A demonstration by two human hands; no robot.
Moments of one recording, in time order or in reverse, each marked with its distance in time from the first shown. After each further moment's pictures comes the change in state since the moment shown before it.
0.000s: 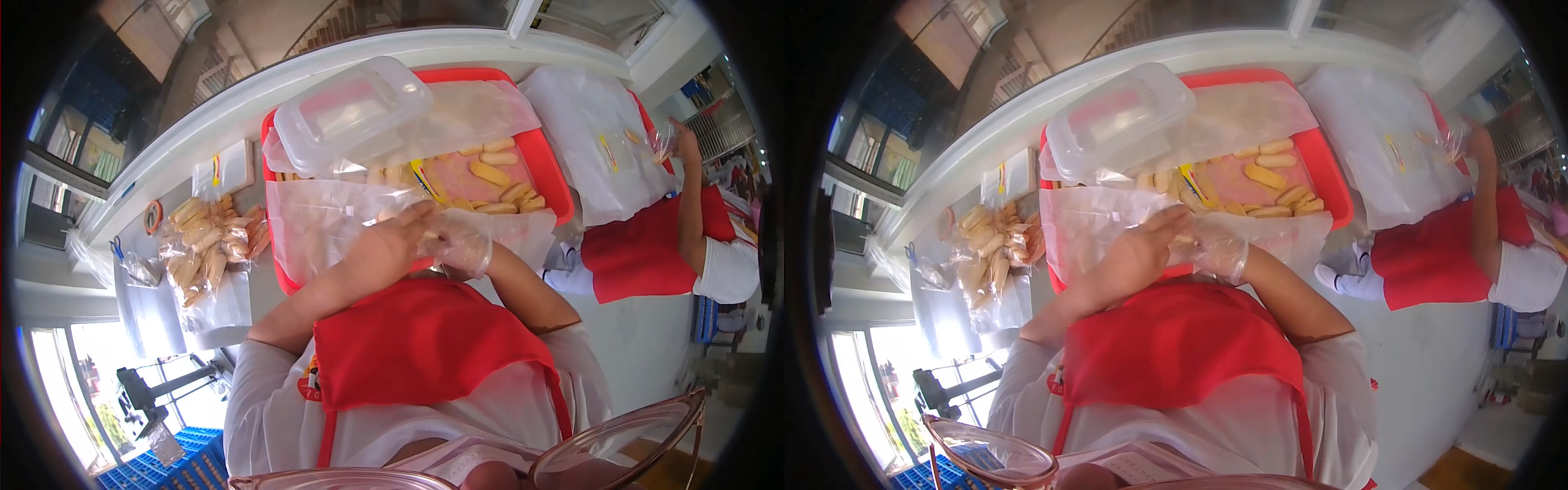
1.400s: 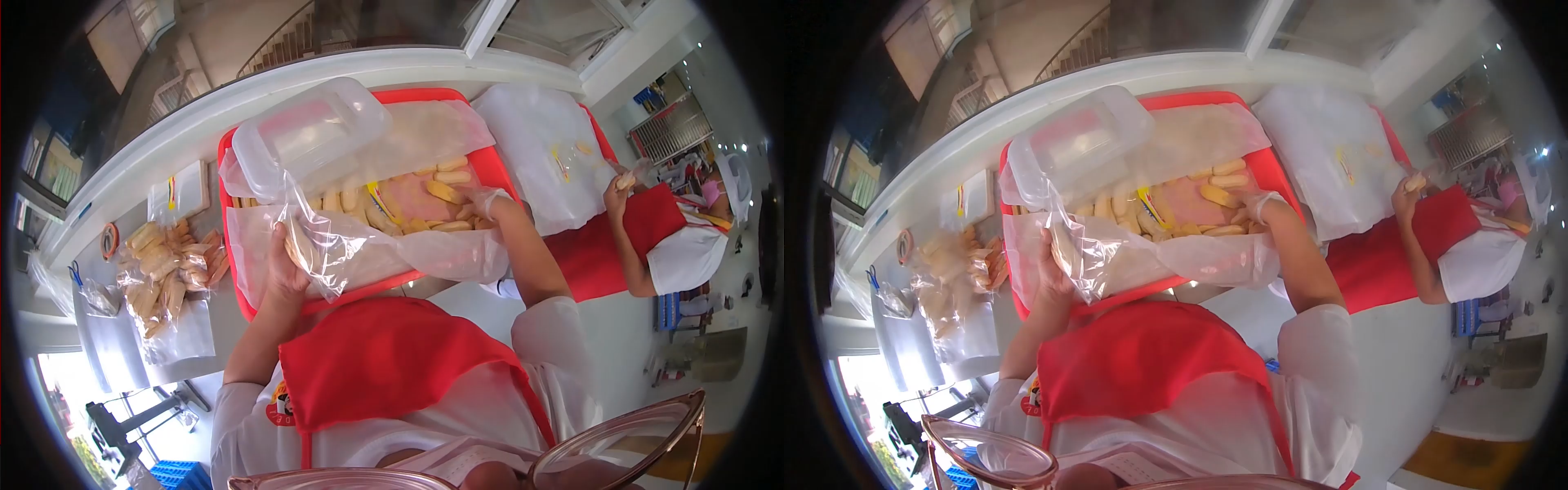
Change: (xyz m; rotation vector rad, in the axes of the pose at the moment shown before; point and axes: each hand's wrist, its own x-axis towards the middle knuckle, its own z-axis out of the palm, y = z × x) left_hand -0.041 -0.101 0.039 -2.268 0.605 -0.286; right_hand -0.007 0.128 -0.156 0.060 0.192 1.077
